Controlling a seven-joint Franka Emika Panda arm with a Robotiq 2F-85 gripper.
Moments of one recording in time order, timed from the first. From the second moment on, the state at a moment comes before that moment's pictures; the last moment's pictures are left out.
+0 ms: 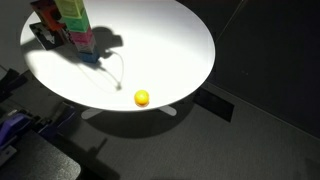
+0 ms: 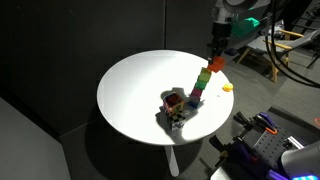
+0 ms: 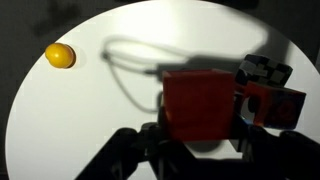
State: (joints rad) arm -0.04 -0.05 -0.03 -2.28 -0.01 2.13 -0.07
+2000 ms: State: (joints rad) arm -0.02 0.08 -0.02 -2.15 -0.01 2.11 -0.06
